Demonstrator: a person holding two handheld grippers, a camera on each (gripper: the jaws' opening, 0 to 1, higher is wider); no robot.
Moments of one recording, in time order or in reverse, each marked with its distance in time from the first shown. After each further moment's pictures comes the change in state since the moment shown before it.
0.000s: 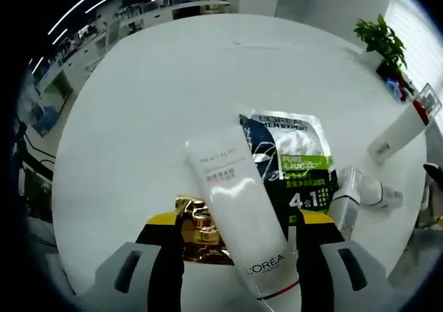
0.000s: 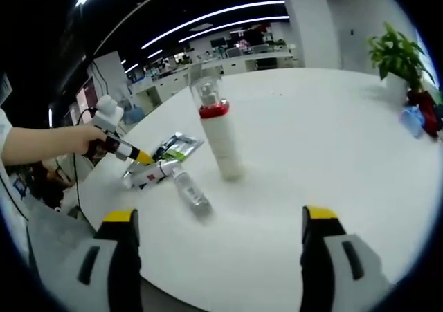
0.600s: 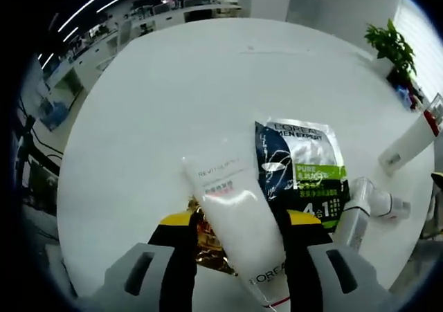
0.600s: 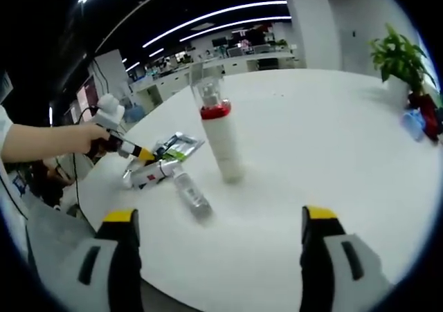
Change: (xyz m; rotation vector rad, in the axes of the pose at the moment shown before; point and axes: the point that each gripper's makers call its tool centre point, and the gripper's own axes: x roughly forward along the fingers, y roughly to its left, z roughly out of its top) left arm -0.002 0.011 0.004 -0.051 -0.024 0.058; right arm 0.002 0.000 0.003 -0.015 0.001 0.001
